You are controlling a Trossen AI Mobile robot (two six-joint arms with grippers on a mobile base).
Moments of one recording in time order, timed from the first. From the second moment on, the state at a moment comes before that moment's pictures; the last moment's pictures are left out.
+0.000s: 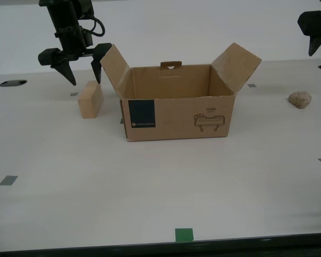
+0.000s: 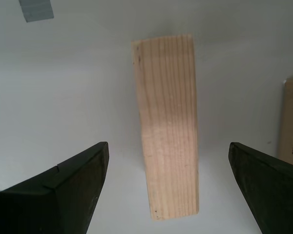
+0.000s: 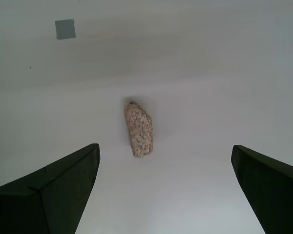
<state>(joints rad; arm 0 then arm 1) -0.20 1.83 1.34 -0.64 0.00 -0.09 -0.20 2.27 1.83 -0.98 0.04 -0.16</state>
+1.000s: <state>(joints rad) -0.19 2.08 1.33 -0.43 -0.03 -0.14 -0.20 2.27 1.83 -0.98 0.04 -0.16</state>
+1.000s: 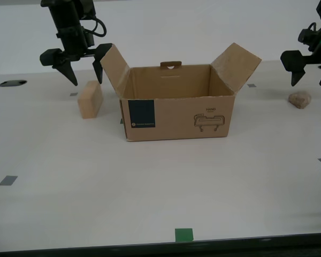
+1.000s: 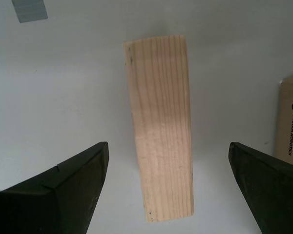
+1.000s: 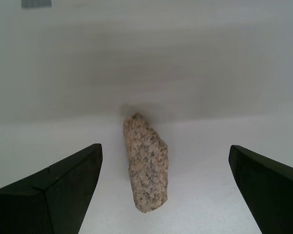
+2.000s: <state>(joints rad) -0.17 2.10 1.20 -0.26 -0.03 -0.24 -0.21 2.27 1.83 -0.97 0.04 -0.16</state>
